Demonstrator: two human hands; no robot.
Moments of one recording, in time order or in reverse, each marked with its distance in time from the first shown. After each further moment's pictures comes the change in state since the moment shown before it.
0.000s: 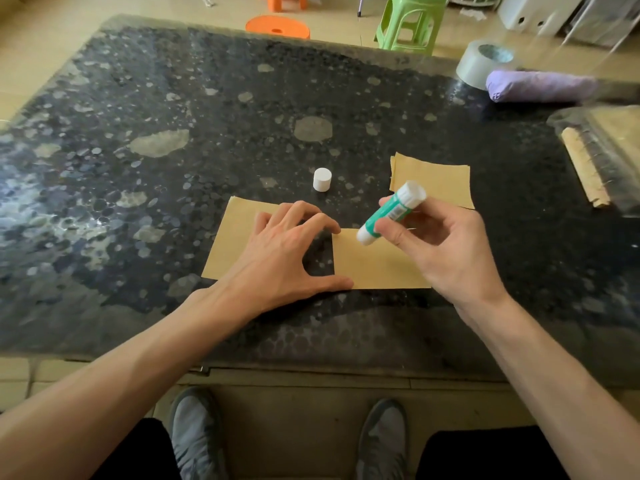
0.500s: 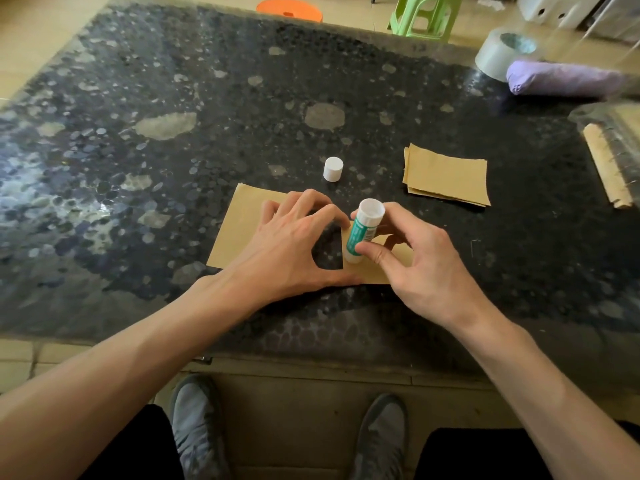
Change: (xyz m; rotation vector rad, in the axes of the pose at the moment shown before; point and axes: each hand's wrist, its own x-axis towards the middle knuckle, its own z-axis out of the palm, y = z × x) left_hand 0.002 -0.002 0.005 0.012 0.050 0.021; right_hand -0.007 0.005 0.026 -0.381 -0.272 -0.142
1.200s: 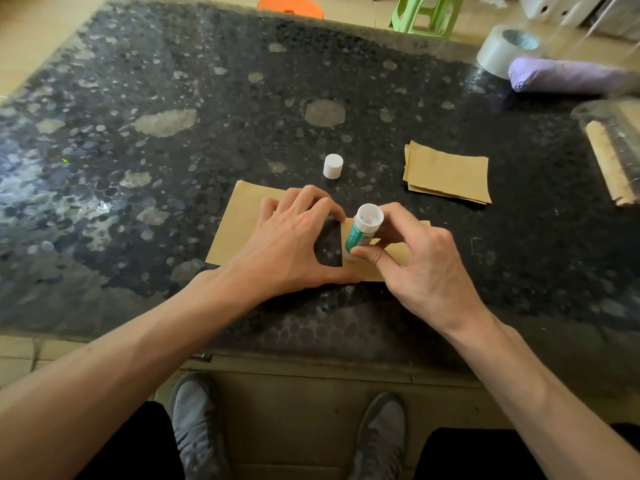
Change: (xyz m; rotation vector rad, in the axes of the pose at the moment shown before) left_hand 0.004 0.003 -0.003 0.017 -0.058 -0.053; right_hand -0.006 0.004 0.006 -0.117 0.136 -0.133
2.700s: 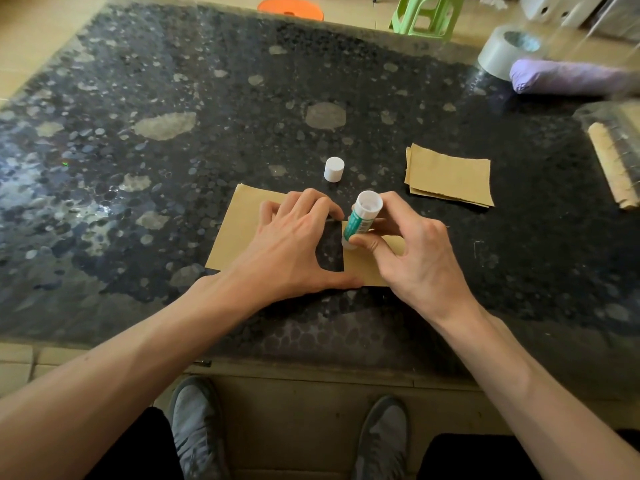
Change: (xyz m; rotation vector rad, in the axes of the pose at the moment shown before) left_hand 0.002 0.000 0.001 0.020 -0.020 -0.030; right_hand 0.018 -0.002 0.009 0.058 0.055 0.045
